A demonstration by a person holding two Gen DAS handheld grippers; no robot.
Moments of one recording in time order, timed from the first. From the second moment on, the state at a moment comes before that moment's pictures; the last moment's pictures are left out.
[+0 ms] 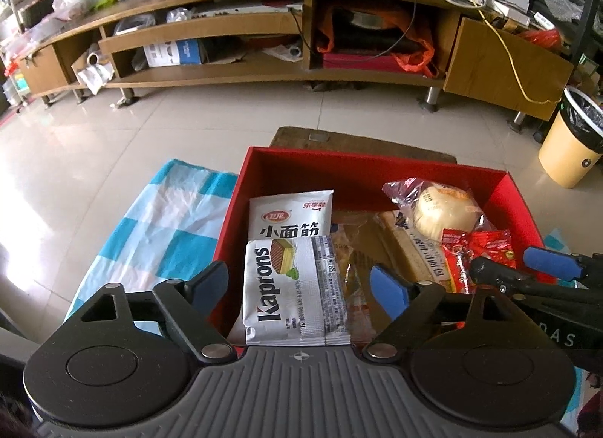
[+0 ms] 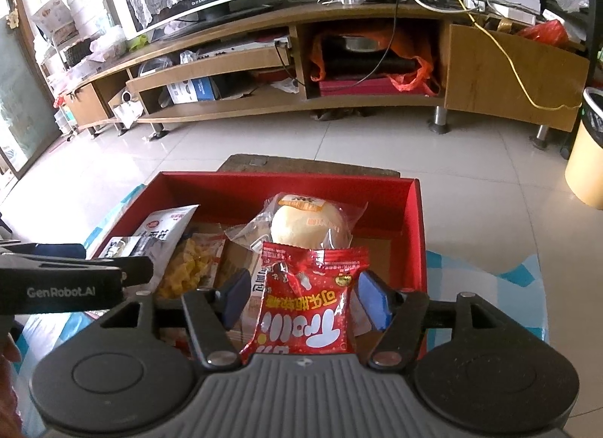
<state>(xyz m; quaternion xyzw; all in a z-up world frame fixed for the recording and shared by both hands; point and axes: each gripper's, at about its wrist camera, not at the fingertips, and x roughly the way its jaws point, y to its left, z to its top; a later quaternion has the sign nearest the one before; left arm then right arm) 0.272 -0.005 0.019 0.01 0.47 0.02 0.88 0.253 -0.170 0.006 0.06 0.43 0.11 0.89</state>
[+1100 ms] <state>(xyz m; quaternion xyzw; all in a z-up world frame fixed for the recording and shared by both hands) 0.097 0.042 -0.022 0.03 0.58 0.02 0.82 0.147 -0.147 0.018 0.00 0.46 0.19 0.87</state>
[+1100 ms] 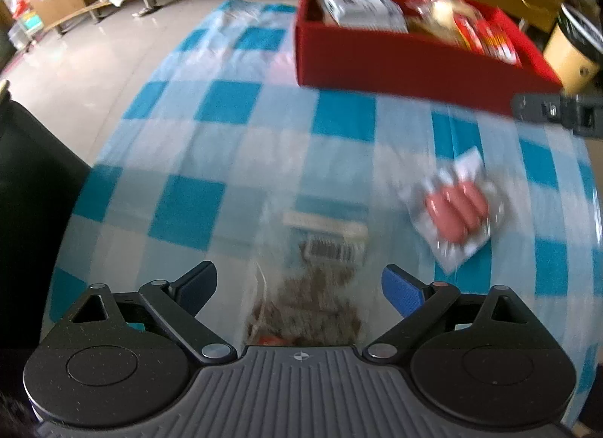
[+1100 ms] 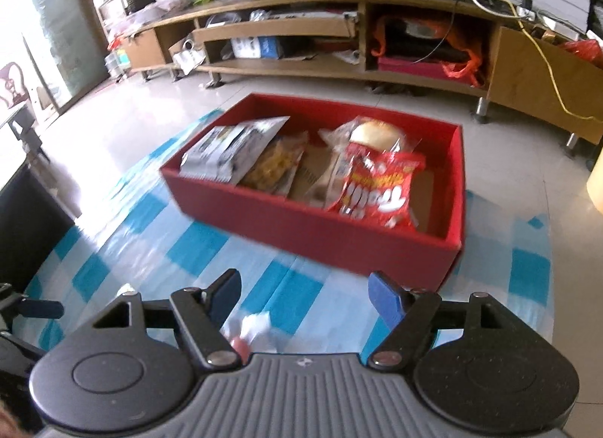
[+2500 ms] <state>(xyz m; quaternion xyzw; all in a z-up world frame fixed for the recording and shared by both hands) 0.085 0.078 -0.023 -0.05 0.58 -0.02 0.81 0.143 -0.095 -0.043 0.00 0.55 0.26 0.79</state>
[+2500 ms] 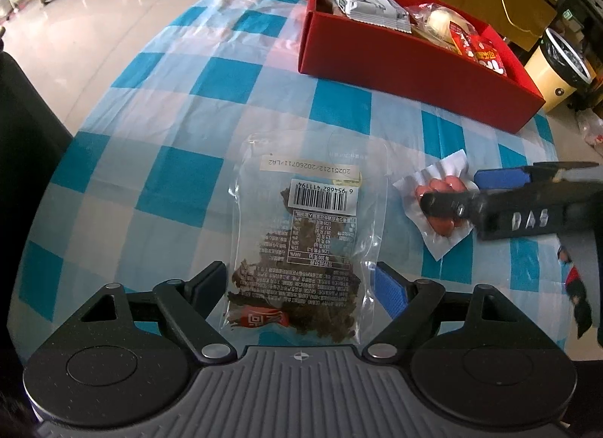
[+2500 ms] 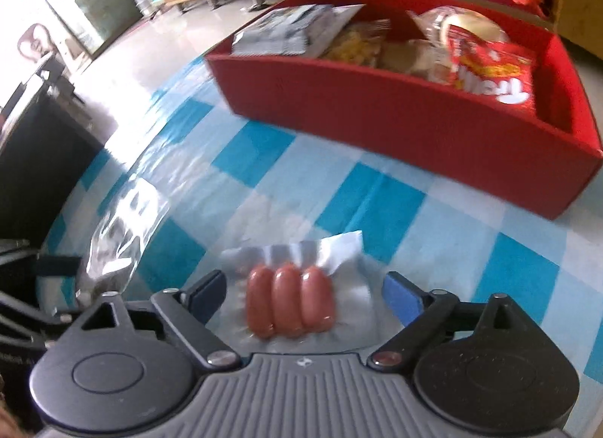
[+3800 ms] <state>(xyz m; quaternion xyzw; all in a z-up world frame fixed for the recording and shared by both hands) 0.088 0.080 -0.014 -0.07 0.57 -0.03 0.82 0.108 -0.085 -0.027 -0.08 0.55 0.33 0.76</state>
